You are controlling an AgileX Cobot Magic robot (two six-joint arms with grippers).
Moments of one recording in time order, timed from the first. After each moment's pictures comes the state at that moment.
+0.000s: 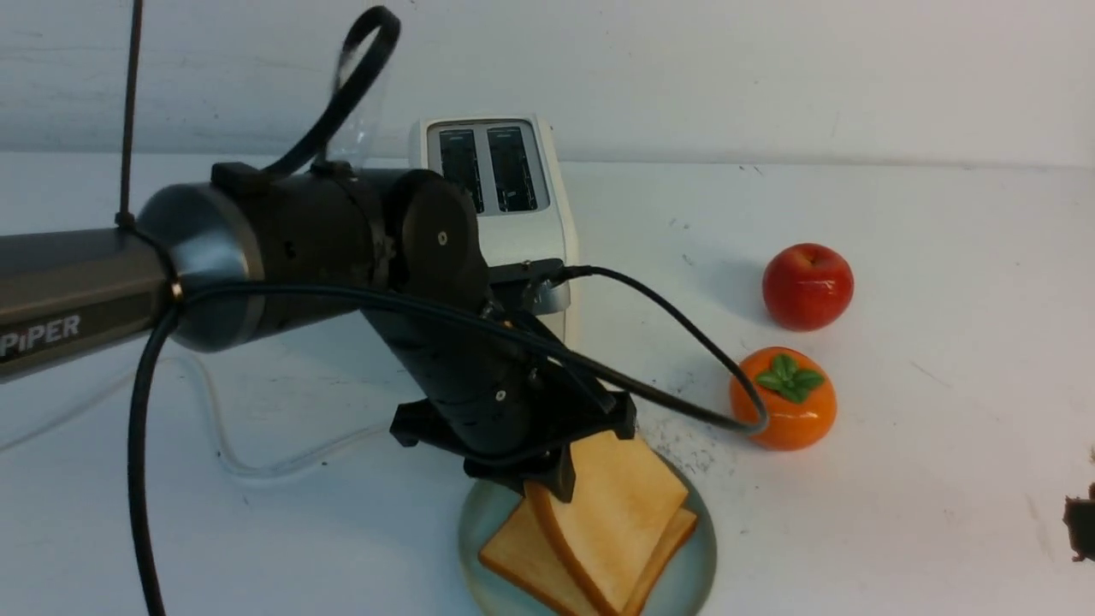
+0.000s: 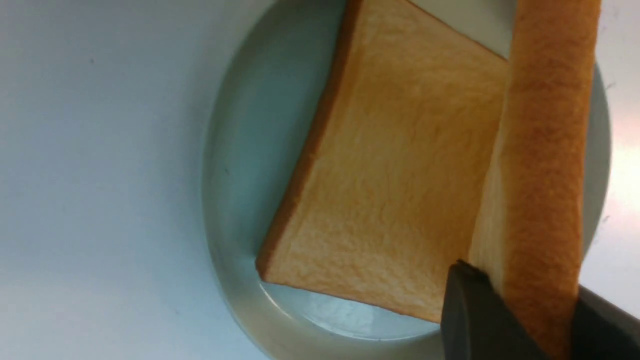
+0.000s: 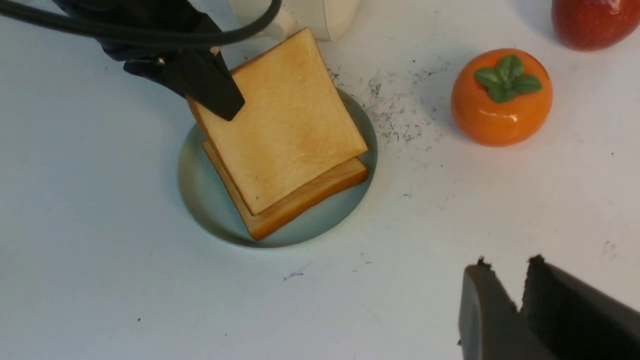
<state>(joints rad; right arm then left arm) 0.25 0.61 -0.71 0.36 0.83 -0.29 -0.59 1.79 -1.32 -0.31 0.84 -0.32</state>
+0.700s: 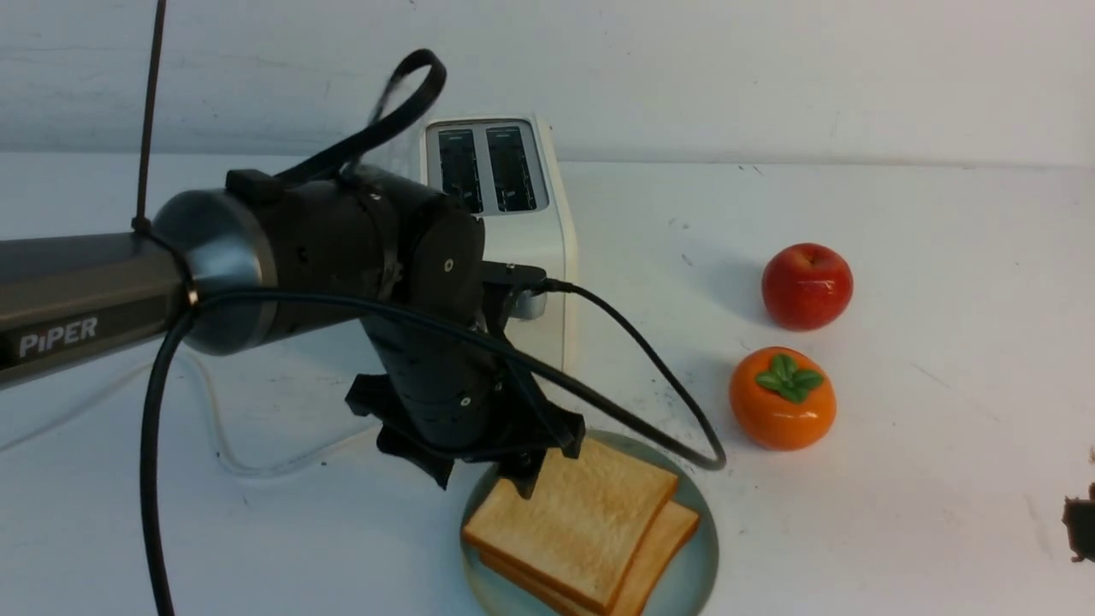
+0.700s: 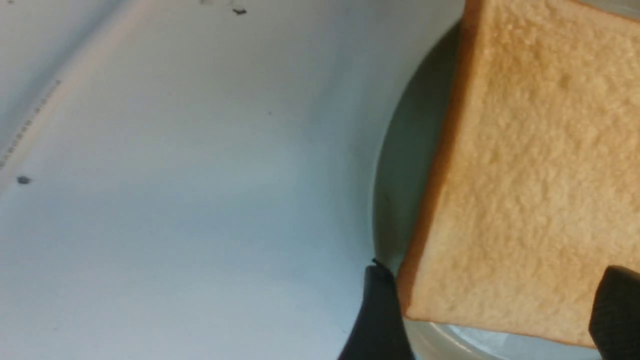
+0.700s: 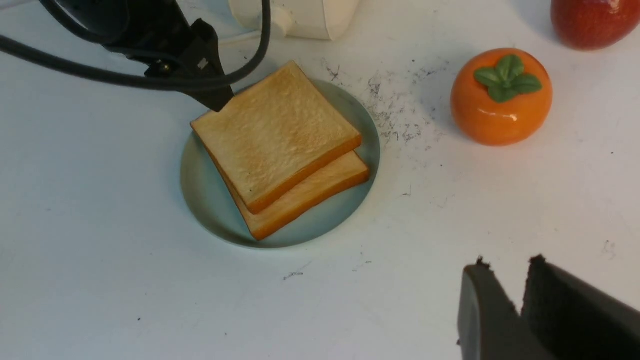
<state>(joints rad) 0.25 0.61 -0.71 0.37 0.83 -0.29 -0.59 1.80 -1.32 -0.04 0.88 -0.35</state>
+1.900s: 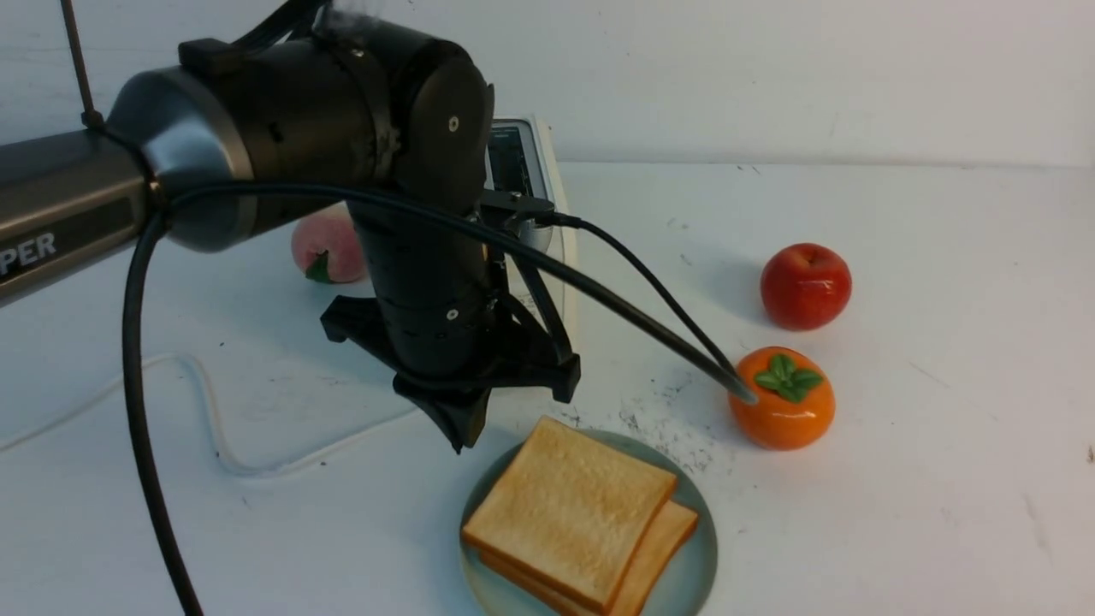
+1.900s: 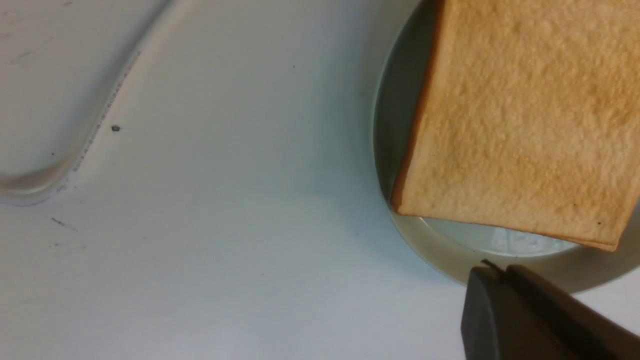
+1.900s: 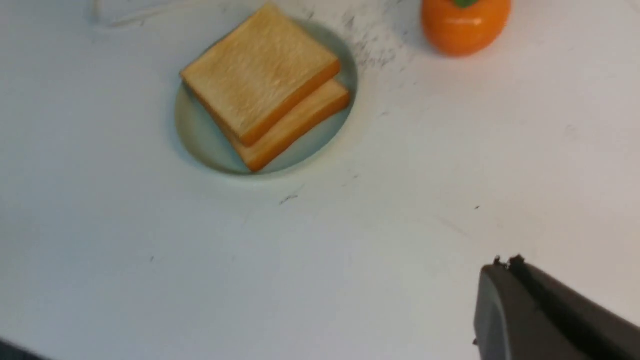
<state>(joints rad) 0.25 0.26 -0.71 0.20 1.10 0.00 -0.59 1.79 -1.57 -0.03 1.23 -0.30</state>
